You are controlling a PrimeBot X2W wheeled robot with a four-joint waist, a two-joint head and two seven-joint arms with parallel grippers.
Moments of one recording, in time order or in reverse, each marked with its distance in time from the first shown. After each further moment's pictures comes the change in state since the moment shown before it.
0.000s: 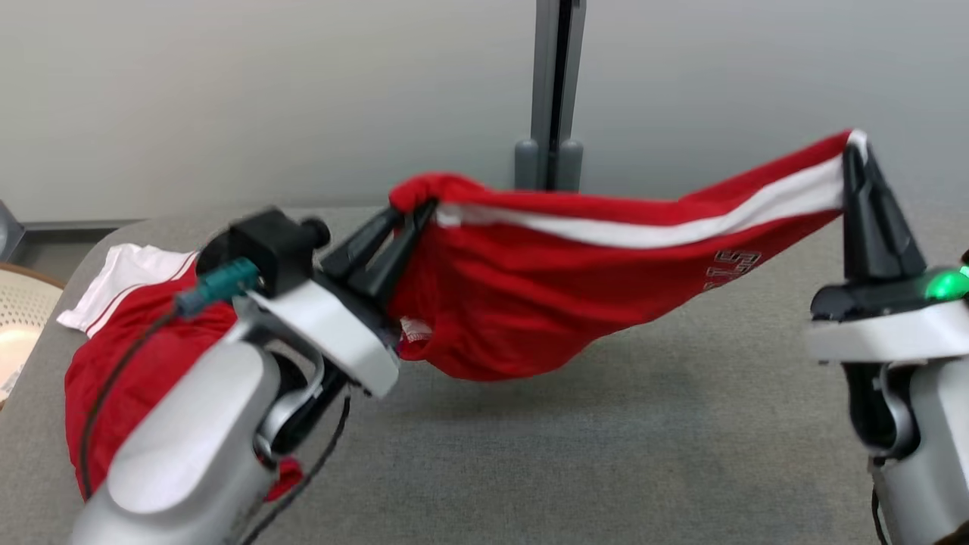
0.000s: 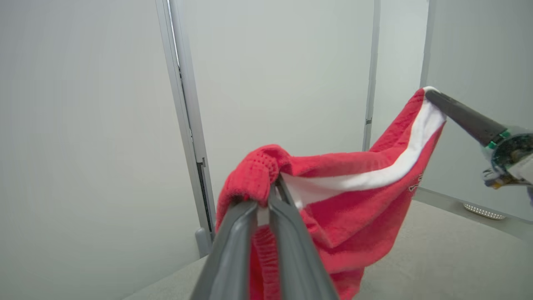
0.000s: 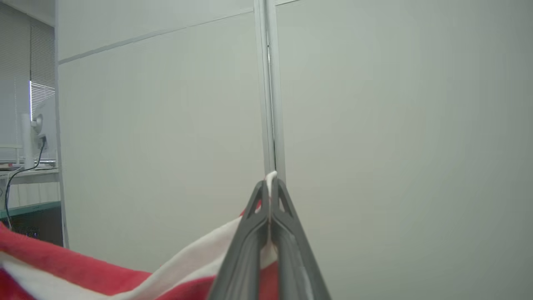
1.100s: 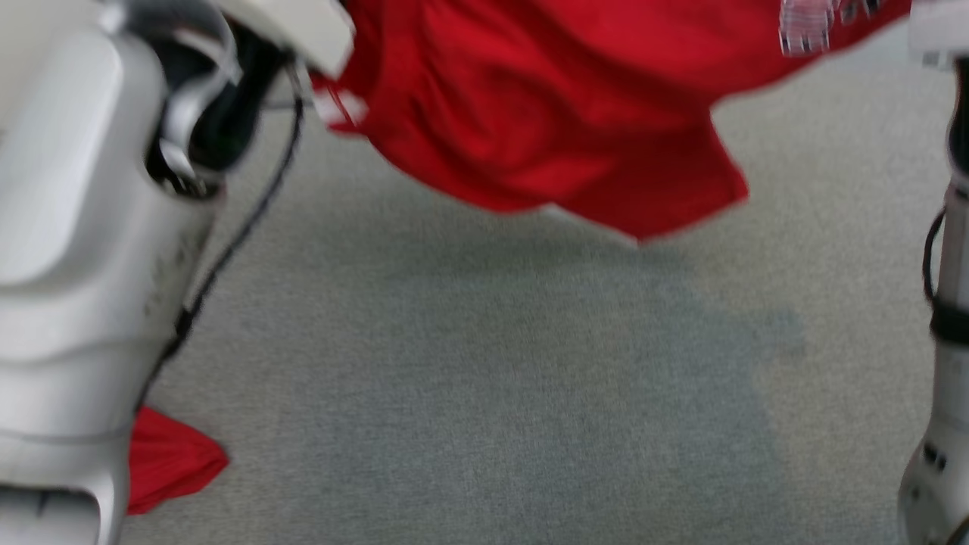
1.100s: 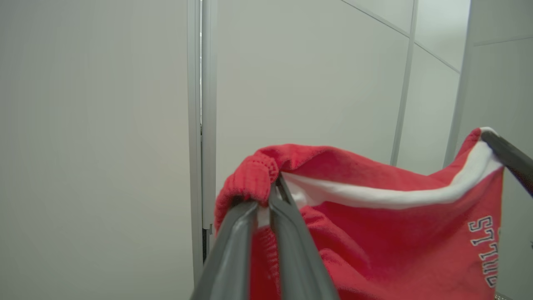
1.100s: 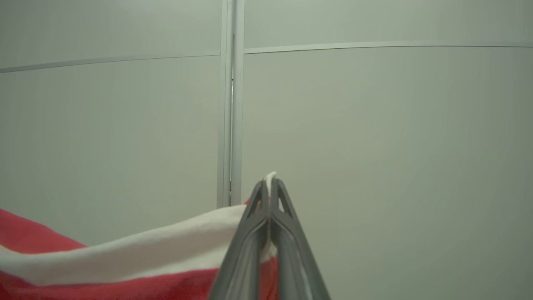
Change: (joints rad) left arm -0.477 -0.073 0.156 0.034 -0.100 0.125 0.197; right arm -0.497 0.109 -0.150 -0.088 -0.188 0.000 0.272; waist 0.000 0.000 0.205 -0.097
